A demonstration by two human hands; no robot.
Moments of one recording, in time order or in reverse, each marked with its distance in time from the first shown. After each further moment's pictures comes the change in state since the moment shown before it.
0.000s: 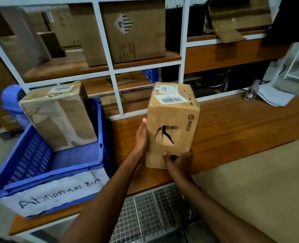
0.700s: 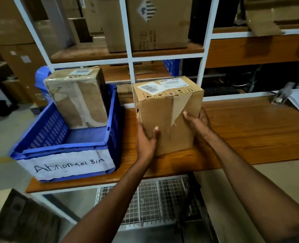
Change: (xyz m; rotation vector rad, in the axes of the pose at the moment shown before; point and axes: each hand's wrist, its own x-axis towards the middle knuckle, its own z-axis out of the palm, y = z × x) left_hand -0.044 -0.035 0.016 0.270 0.371 0.123; right_hand 0.142 -0.068 -0.057 0.183 -0.368 -0.231
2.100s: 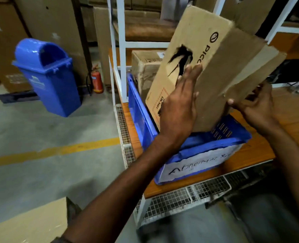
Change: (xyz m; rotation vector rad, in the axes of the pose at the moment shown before) left_hand 0.148 -0.008 -0.429 0.110 -0.032 0.759; right_hand -0.138 -0.131 0.358 -0.493 0.379 -0.340
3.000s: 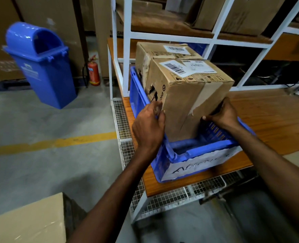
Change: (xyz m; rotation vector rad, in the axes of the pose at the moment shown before) left_hand -0.057 -0.093 -0.020 0.173 0.058 -0.484; right_hand -0.006 0.006 0.091 -0.293 -0.213 0.221
